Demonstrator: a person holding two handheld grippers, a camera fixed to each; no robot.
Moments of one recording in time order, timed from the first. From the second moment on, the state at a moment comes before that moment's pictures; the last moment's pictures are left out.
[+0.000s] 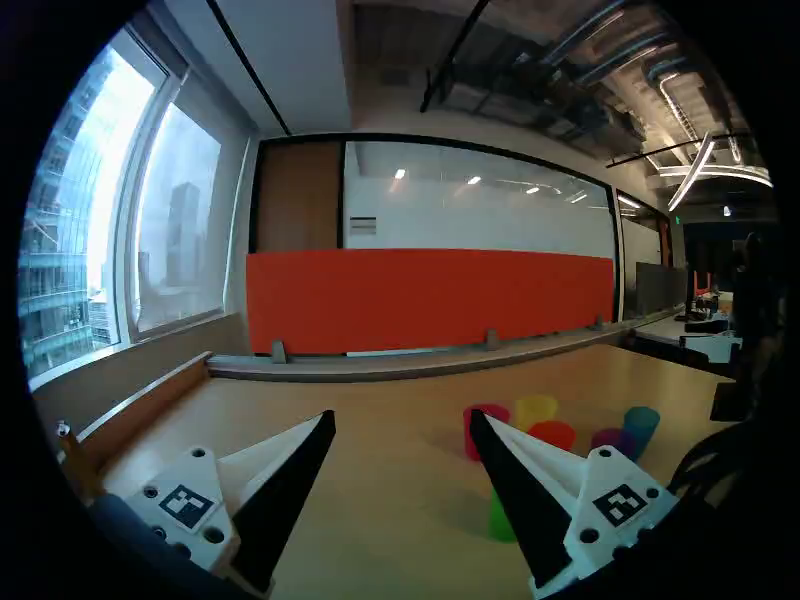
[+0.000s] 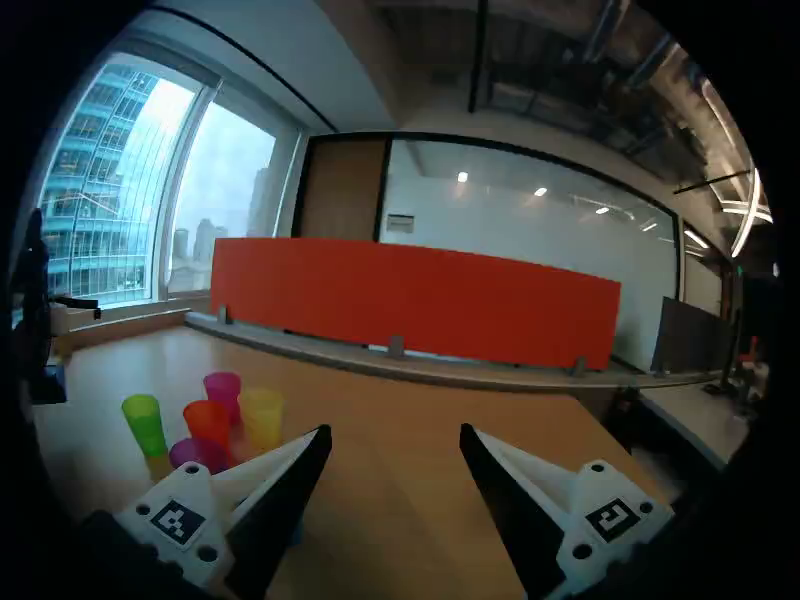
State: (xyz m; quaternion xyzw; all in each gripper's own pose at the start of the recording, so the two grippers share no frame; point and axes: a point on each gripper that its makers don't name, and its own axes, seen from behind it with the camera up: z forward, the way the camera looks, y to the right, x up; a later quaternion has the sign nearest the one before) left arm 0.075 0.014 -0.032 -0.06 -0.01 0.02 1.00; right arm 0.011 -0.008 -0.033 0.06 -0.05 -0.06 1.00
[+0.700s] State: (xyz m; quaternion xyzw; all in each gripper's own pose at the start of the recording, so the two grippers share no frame) left arm 0.110 0.014 -0.025 -0.03 0.04 0.02 1.00; right arm 0.045 0.002 -0.036 -0.03 0.02 -0.03 1.00
